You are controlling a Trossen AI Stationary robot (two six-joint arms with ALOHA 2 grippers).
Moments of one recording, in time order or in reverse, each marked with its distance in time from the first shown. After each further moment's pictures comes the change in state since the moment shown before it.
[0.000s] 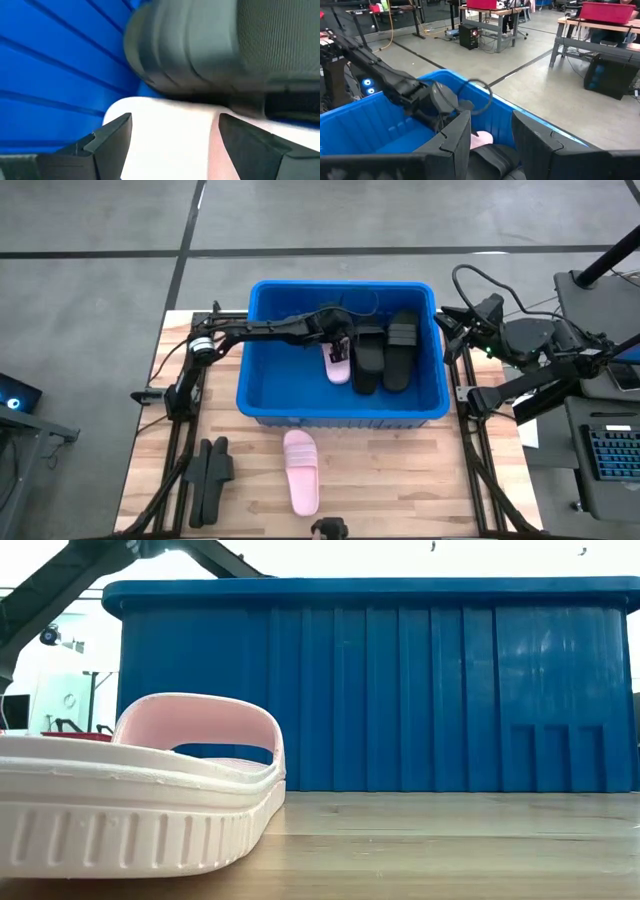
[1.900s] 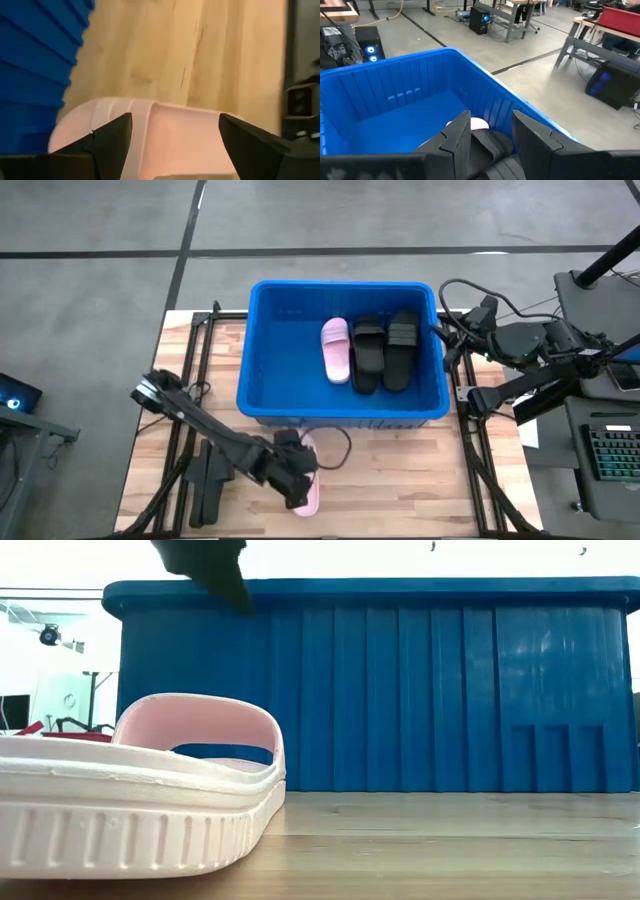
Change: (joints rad) left arm -0.933 -0.292 -0.133 -0.462 -0.039 -1.044; right arm 0.000 0.009 -0.002 -0.089 -0.077 -0.078
